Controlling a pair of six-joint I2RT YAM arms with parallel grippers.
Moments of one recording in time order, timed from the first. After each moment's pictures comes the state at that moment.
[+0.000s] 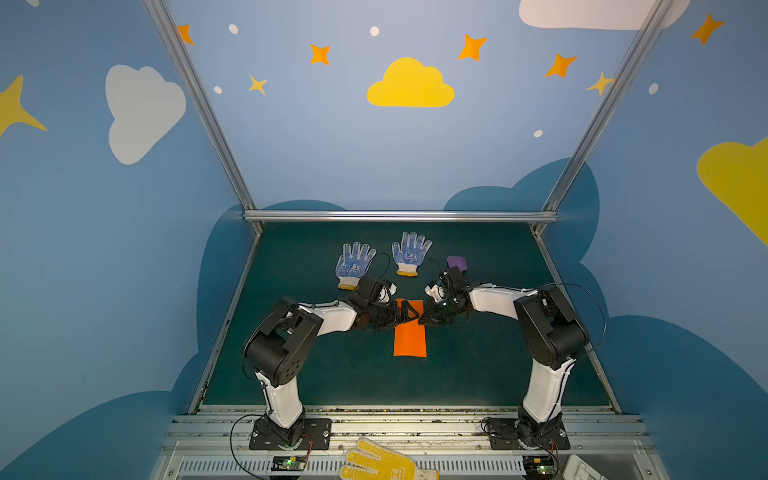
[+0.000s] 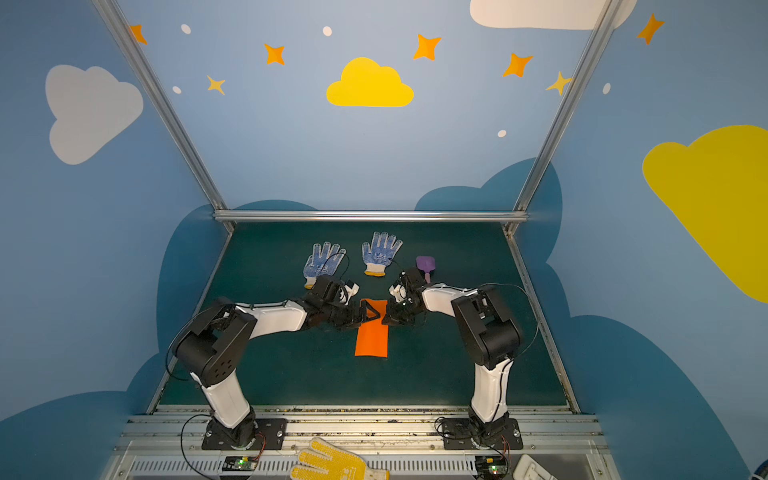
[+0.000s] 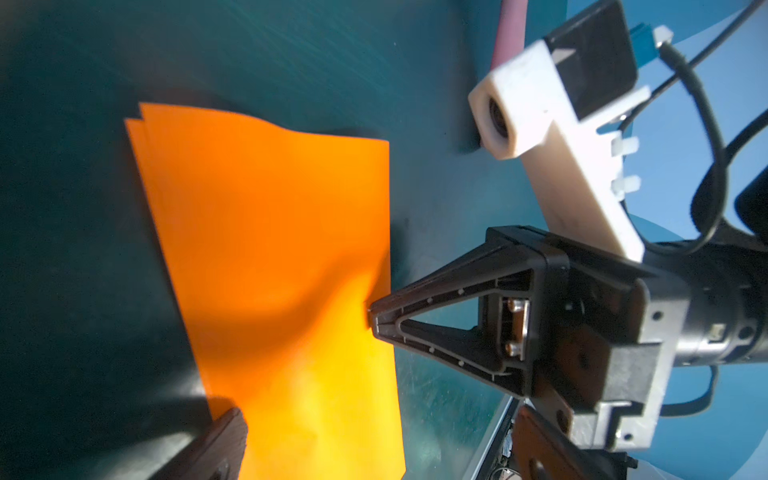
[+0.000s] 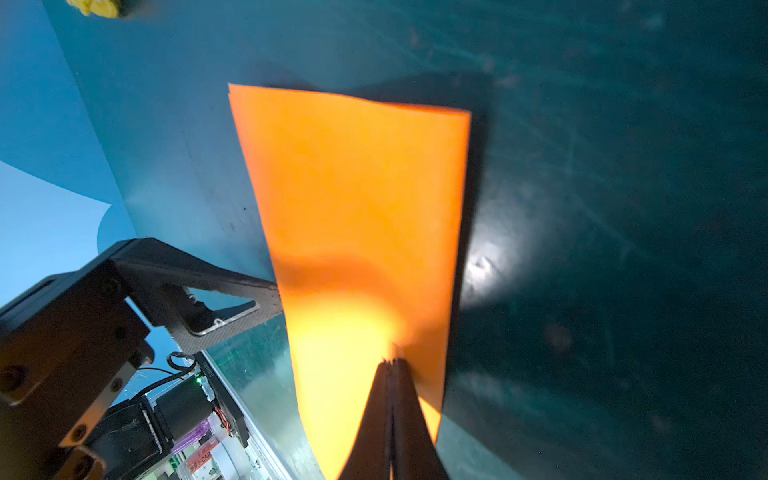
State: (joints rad) left arm -0.56 1.80 0.89 0.09 0.60 -0.77; right arm 0.51 1.91 1.07 -0.36 -0.57 0.54
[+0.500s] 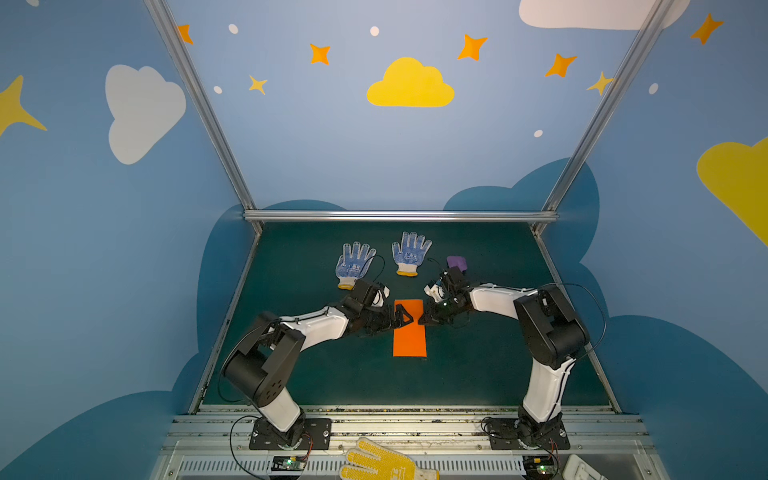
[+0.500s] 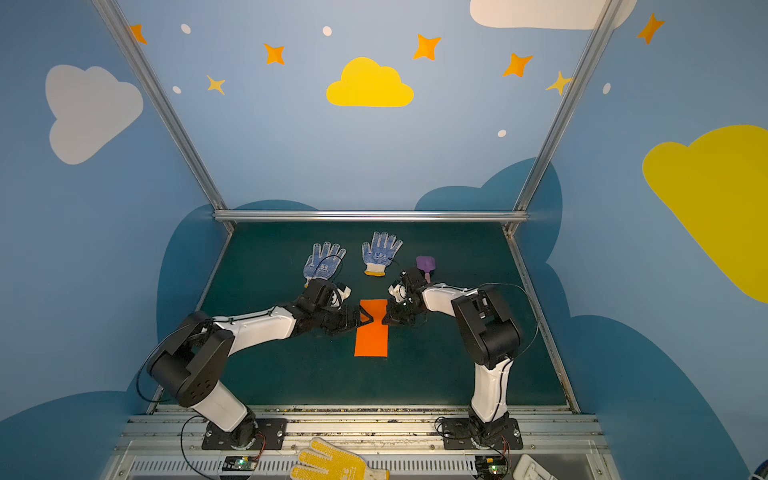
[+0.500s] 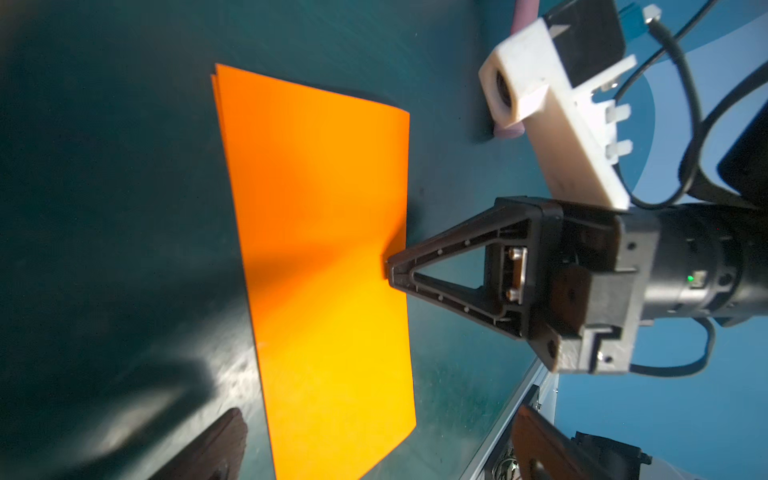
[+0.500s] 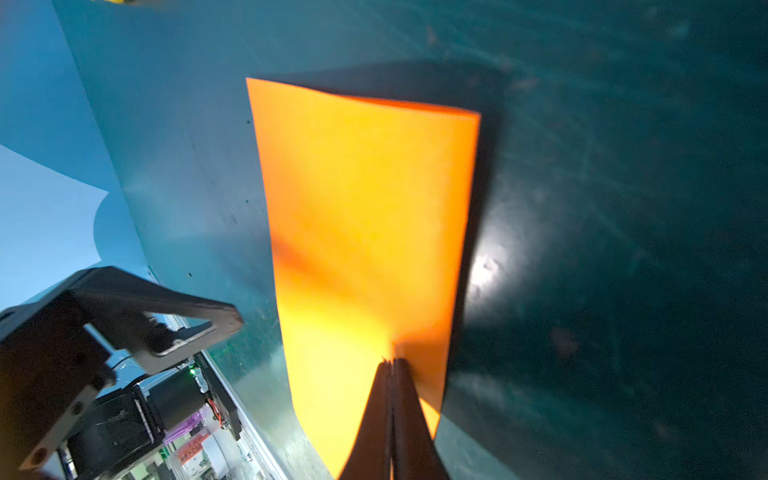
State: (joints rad) left arm -0.56 1.62 0.81 -0.04 0.50 -0.77; right arm 0.50 1.91 1.08 -0.37 -0.60 0.49
